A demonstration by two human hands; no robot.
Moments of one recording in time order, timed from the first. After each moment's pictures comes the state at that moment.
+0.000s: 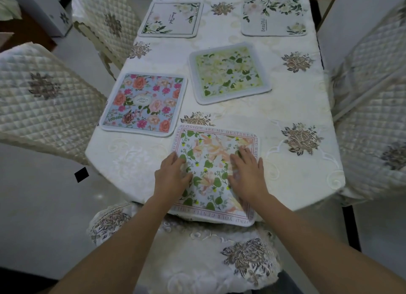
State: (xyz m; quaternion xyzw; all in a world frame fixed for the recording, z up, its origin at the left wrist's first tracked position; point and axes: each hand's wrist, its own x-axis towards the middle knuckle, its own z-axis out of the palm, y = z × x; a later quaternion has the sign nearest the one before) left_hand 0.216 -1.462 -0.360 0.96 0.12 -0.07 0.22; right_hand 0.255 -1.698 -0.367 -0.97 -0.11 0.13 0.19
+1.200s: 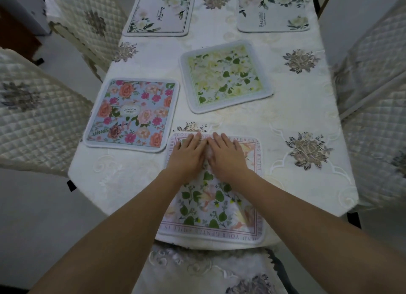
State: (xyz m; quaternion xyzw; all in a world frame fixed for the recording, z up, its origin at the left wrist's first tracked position) left_hand 0.345 -1.481 -0.375 0.98 -0.09 -0.17 0.05; right_hand 0.360 -1.637 -0.374 -0.96 -0.19 0.17 0.11
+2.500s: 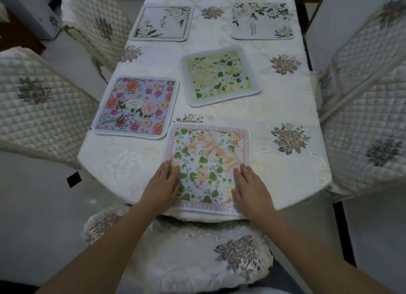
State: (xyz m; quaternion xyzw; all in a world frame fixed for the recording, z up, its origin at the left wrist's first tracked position) left_hand 0.193 -1.440 -0.373 0.98 -0.03 -0.16 0.10; right_hand 0.211 -1.737 -0.373 -0.97 -0.14 0.17 0.14
